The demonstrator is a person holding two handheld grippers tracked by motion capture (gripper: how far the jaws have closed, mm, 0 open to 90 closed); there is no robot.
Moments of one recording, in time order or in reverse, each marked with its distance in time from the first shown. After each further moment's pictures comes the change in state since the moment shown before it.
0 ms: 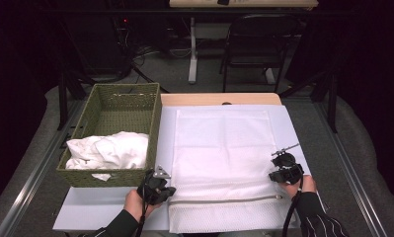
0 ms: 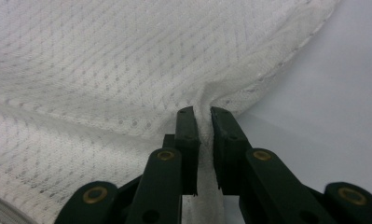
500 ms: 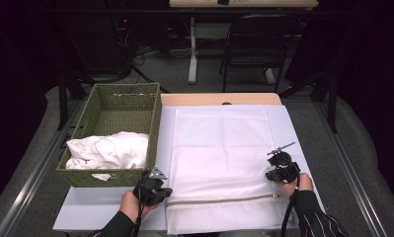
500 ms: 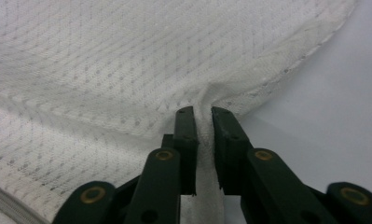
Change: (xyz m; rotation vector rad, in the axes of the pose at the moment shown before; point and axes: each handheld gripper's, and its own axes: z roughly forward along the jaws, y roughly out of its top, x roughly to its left) left arm 0.001 -0.005 -0.007 -0.001 0.017 -0.009; right arm 0.005 0.006 0.001 0.007 0.019 -0.040
